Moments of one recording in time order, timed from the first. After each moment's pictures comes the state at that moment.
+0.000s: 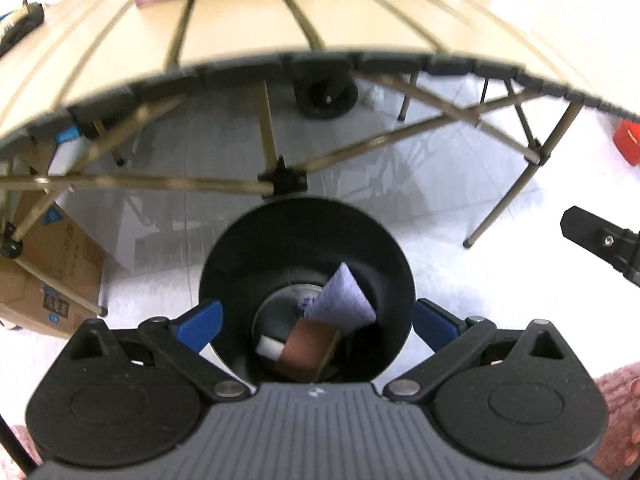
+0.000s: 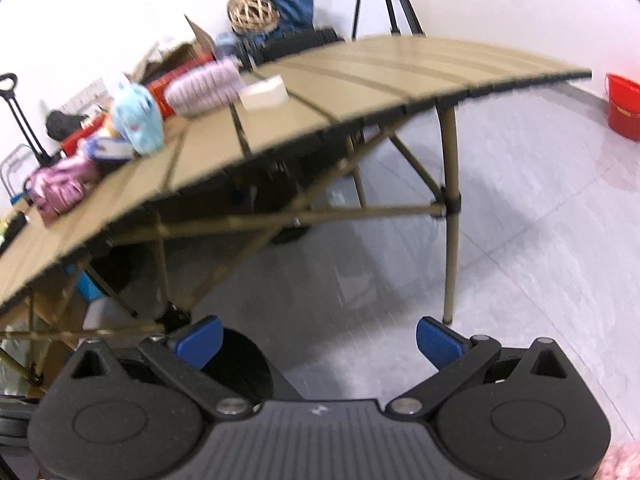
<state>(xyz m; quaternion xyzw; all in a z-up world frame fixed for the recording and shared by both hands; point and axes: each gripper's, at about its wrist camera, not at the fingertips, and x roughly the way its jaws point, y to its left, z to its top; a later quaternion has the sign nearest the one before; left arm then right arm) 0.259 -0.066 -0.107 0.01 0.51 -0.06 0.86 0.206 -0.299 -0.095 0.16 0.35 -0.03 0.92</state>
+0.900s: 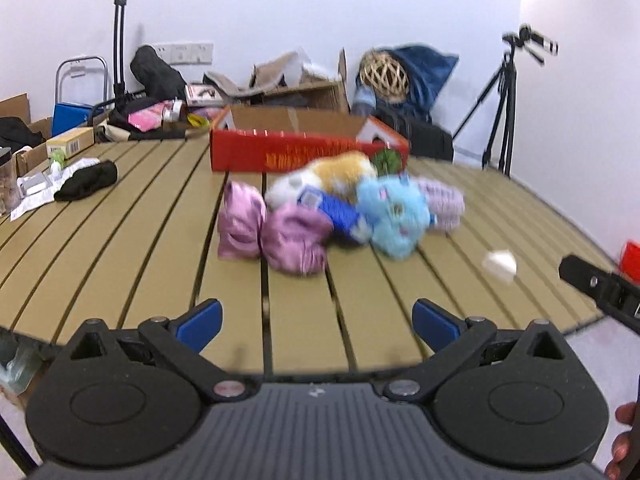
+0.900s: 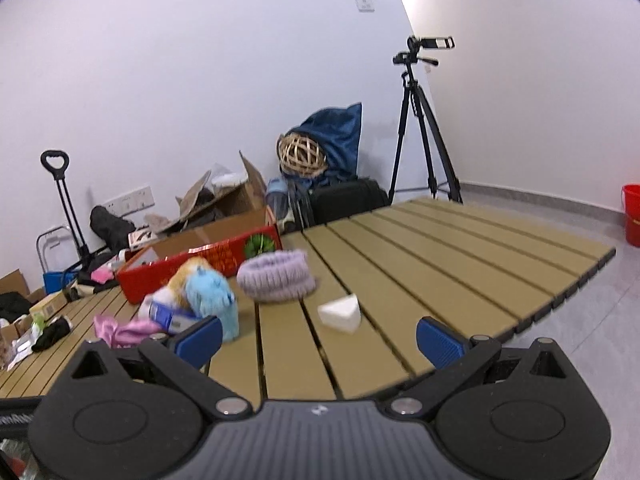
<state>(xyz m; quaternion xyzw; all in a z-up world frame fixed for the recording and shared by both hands) 0.263 -0.031 0.018 -0.06 0.27 -0.02 0.96 0.231 -0.284 0.011 0.13 0.15 -0.02 0.98</state>
